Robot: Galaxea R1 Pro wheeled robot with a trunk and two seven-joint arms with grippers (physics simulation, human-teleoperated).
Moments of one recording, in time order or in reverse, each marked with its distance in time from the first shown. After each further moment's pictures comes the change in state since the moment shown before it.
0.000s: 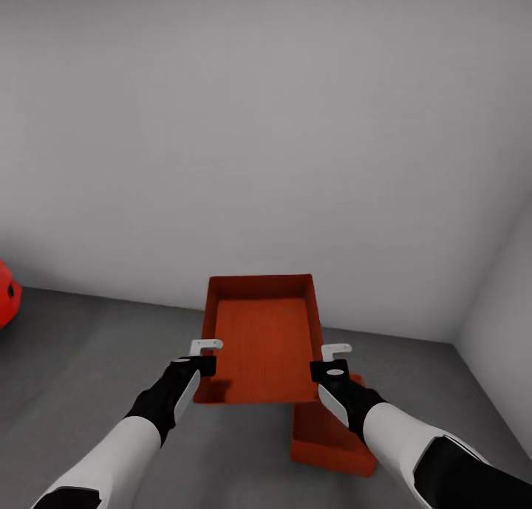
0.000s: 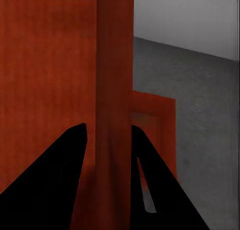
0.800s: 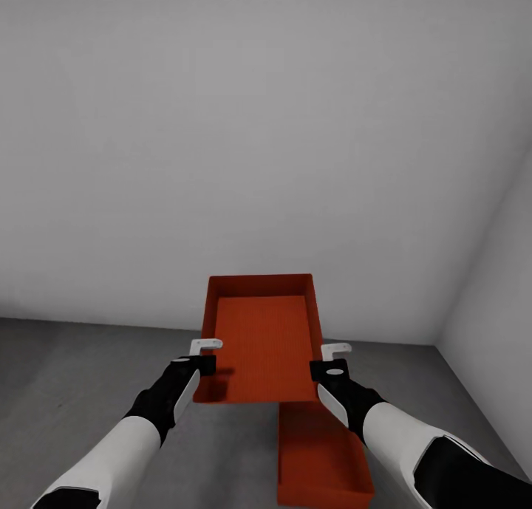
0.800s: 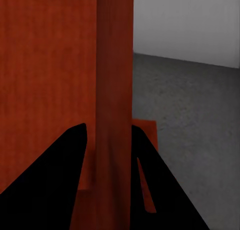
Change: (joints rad) left arm 0.000 0.003 -0.003 -0.004 0.005 0.000 0.000; right arm 0.000 0.000 0.004 -0.006 -0.005 0.000 -0.006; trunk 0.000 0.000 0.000
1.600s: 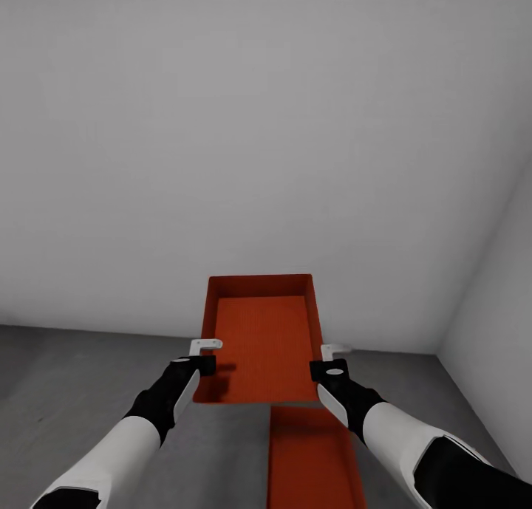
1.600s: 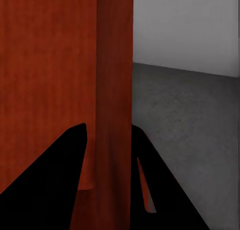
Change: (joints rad) left arm 0.000 0.001 -0.001 0.002 0.004 0.000 0.000; right arm 0.000 0.000 0.003 0.000 -0.003 0.003 -0.002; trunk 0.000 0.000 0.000
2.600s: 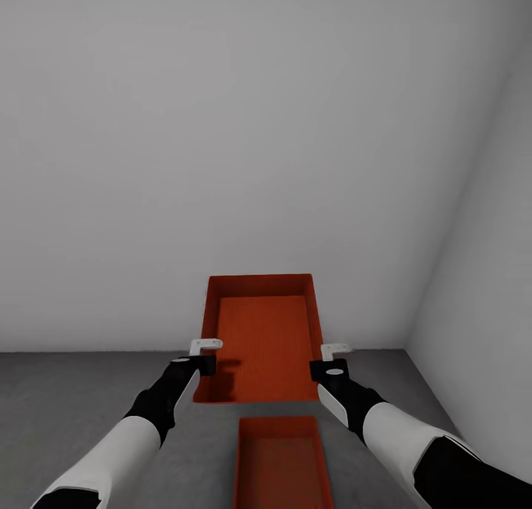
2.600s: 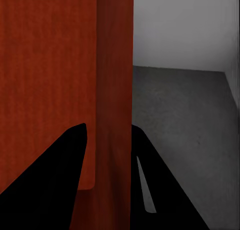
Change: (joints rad) left arm 0.000 -0.001 0.000 -0.001 -0.002 -0.001 0.001; right arm 0.000 0.000 -0.003 0.000 0.003 -0.003 0.002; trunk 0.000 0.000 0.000
